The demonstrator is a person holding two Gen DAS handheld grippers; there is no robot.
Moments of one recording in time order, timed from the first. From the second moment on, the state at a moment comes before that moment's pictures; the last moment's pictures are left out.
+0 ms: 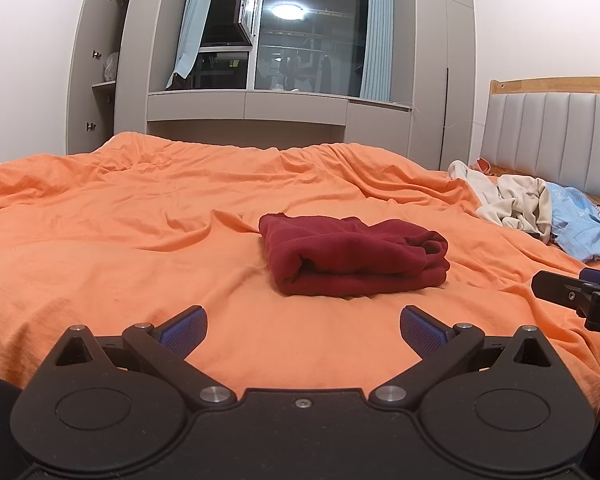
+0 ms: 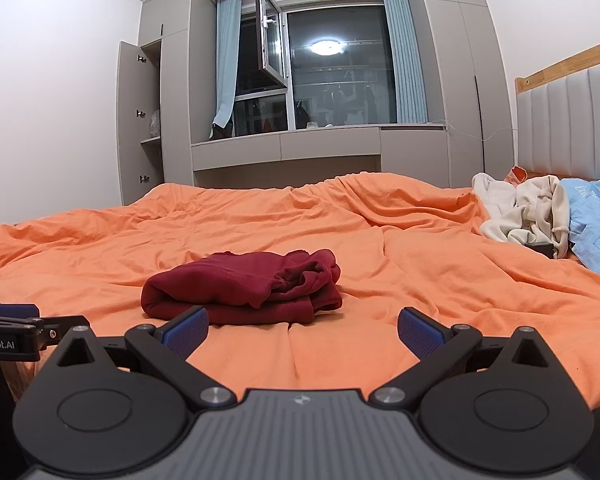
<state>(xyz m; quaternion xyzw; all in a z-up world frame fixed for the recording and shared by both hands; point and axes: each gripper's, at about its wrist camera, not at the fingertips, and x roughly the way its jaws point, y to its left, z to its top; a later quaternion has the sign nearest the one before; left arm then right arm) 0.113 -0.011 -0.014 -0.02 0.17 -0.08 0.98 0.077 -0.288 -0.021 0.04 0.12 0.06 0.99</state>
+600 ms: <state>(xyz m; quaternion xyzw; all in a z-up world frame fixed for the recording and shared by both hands) 0.114 -0.023 -0.020 0.02 0.18 -0.03 0.98 0.078 -0.288 -0.021 0.04 0.12 0.06 0.99</state>
